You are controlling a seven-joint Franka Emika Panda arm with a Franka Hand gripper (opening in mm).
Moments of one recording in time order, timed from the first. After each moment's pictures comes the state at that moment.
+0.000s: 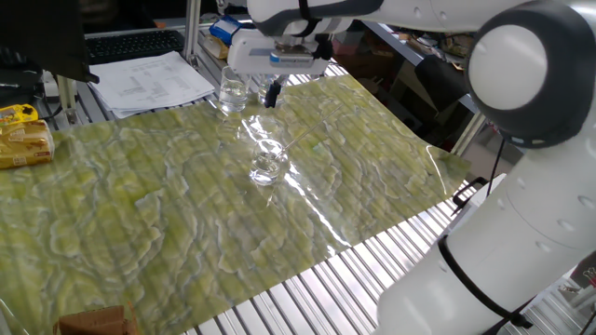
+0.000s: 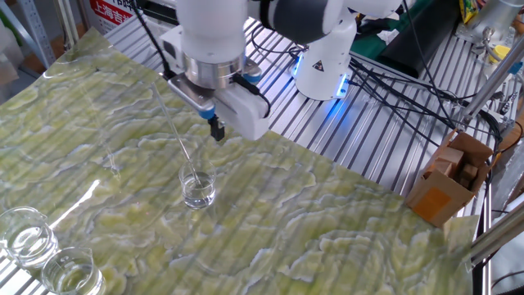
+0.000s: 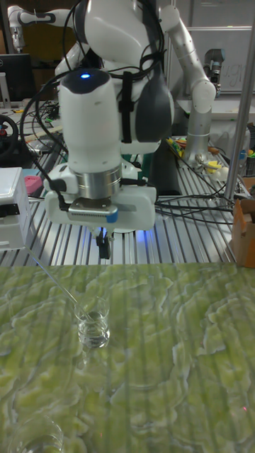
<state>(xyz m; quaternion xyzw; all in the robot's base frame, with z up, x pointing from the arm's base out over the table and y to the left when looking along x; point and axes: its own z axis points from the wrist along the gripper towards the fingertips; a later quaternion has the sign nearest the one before) 0.535 -0.034 0.303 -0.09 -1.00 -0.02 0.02</state>
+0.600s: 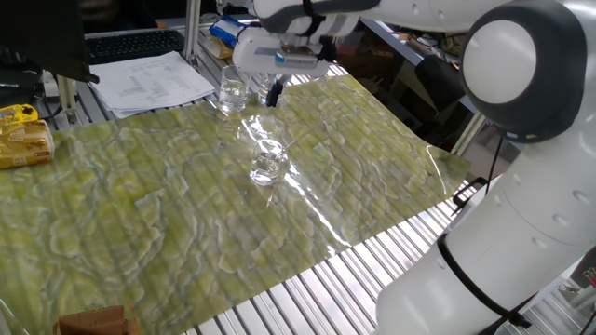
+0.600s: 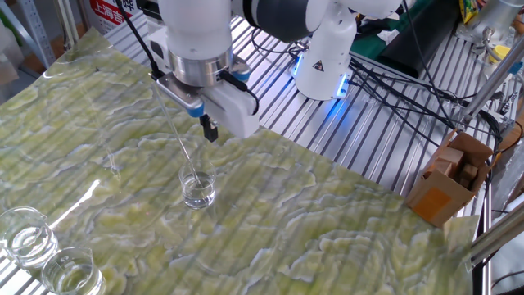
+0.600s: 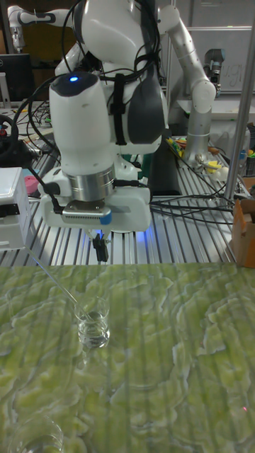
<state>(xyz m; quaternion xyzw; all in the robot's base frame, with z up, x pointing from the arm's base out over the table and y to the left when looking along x) 0.537 -0.042 0.295 -0.10 -0.99 -0.04 0.01</state>
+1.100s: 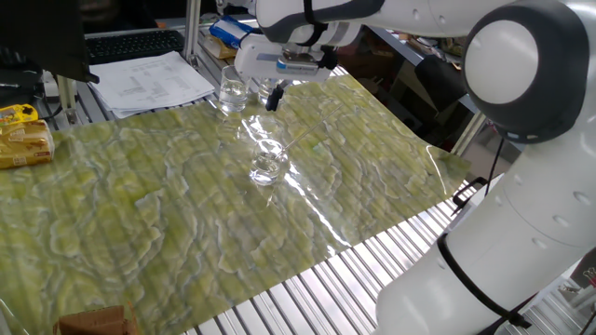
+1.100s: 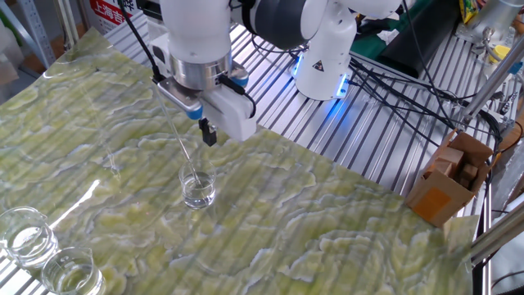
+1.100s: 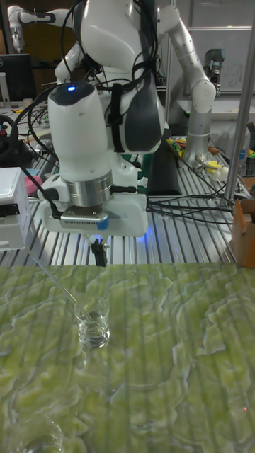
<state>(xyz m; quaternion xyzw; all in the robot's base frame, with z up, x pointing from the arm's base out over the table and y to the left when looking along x) 0.535 -0.044 0.285 -0.11 -0.99 -0.04 0.00</state>
